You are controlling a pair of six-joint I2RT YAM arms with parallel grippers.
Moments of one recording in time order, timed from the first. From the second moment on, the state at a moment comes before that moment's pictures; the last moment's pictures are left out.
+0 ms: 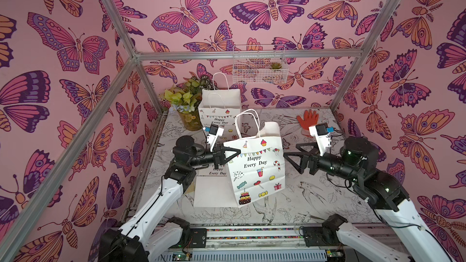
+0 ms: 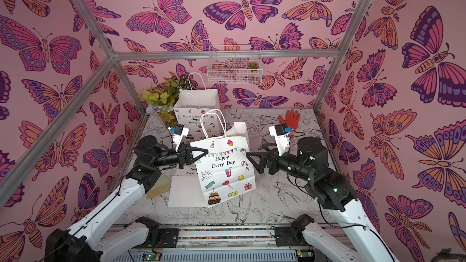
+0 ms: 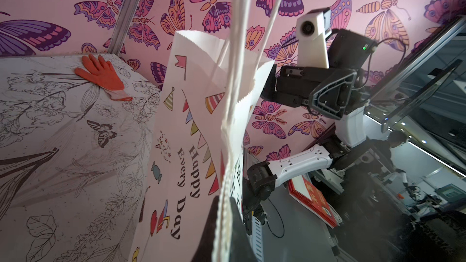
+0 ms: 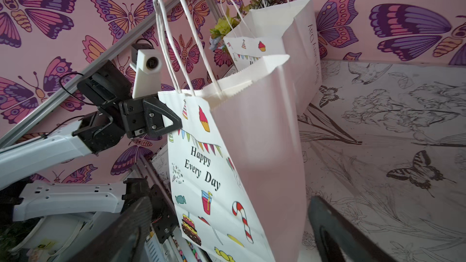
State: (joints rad) left arm -0.30 1.09 0.76 0.31 1.14 -0.59; right arm 0.53 0.74 1.10 -0.65 -0.34 0.37
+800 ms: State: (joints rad) left arm -0.24 1.26 1.12 0.41 1.55 -0.97; right arm 0.52 0.49 0.65 -0.47 -0.39 0.45
